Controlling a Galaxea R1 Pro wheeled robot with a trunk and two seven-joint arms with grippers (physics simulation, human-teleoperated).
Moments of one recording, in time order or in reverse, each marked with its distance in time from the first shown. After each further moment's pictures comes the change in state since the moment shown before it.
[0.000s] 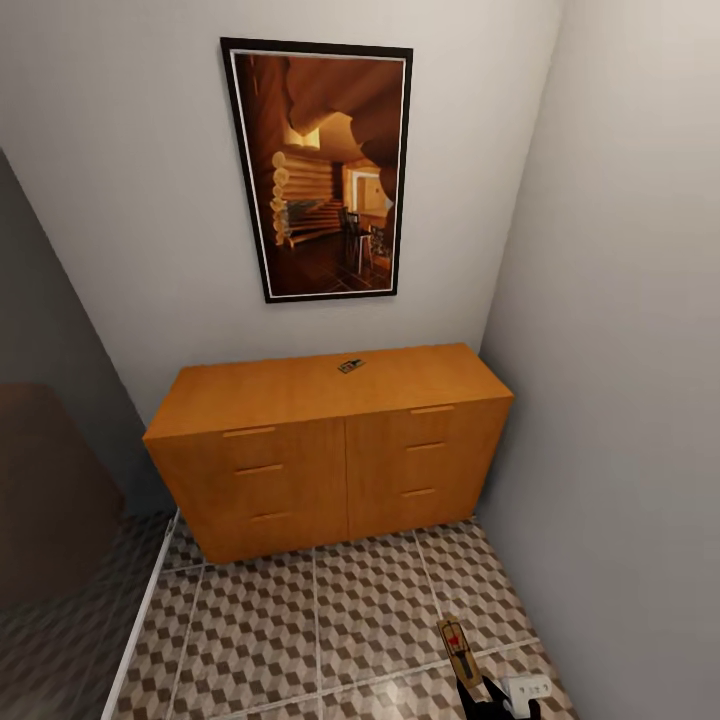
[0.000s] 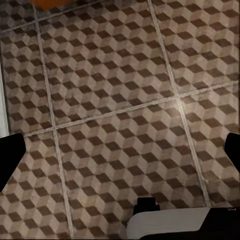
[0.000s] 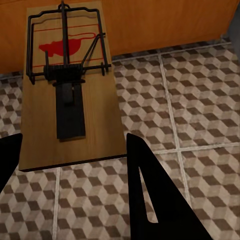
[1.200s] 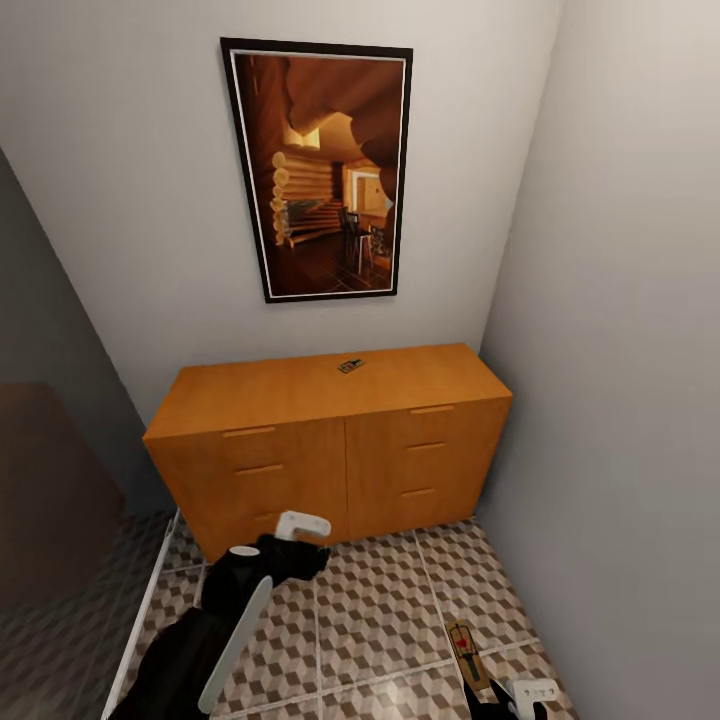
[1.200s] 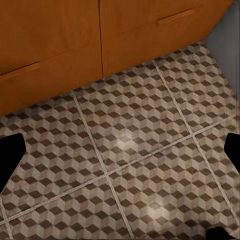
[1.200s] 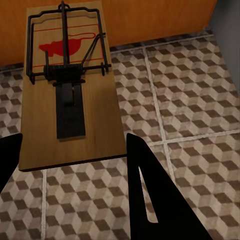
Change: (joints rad) left arm 0.008 -0.019 -0.005 -1.503 -0.009 1.391 -0.011; right arm 0.001 0.000 0.001 0.002 0.000 0.024 -0.067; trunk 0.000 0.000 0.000
